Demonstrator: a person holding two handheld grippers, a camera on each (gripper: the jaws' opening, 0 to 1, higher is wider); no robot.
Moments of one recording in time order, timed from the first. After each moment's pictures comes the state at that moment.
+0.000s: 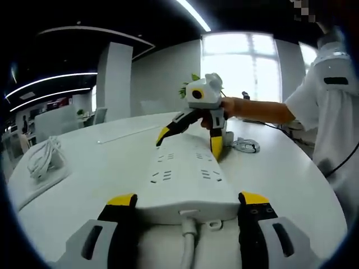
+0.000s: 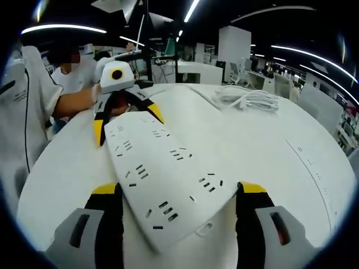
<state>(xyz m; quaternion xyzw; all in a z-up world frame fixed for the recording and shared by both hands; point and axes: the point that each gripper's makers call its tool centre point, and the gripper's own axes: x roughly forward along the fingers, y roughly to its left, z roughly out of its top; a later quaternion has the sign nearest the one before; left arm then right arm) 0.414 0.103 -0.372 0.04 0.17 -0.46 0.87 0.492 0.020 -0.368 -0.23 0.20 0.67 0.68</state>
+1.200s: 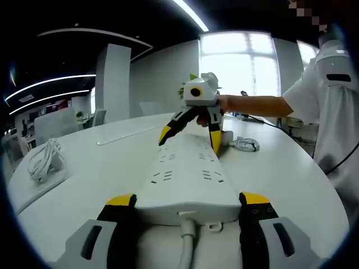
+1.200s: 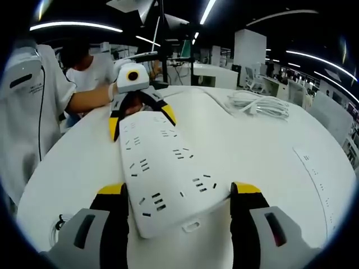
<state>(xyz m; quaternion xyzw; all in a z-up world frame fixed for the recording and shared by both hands) 0.414 0.105 -0.371 0.05 0.16 -0.46 0.87 0.486 0.014 -0.360 -0.23 0.18 0.71 0.63</state>
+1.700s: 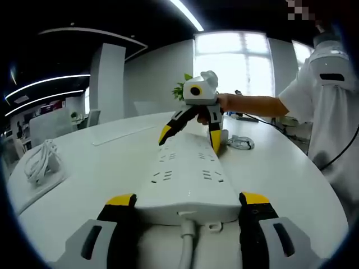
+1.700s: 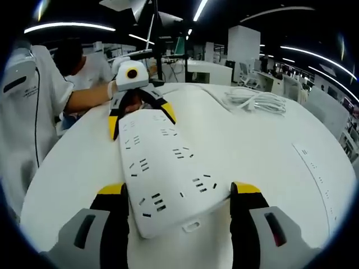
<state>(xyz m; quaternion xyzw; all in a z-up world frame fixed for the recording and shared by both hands) 0.411 0.110 -0.371 0.05 0.16 -0.48 0.86 0.474 0.012 -0.362 -0.24 0.19 0.69 0.65</state>
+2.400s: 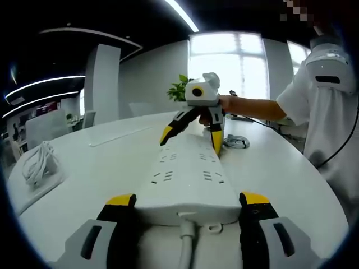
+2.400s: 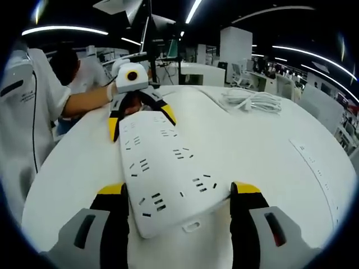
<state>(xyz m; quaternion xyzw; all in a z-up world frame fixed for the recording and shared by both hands) 0.407 0.111 -0.371 0.06 0.16 -0.50 0.85 0.462 0.013 -0.362 -0.23 0.20 0.67 0.68</state>
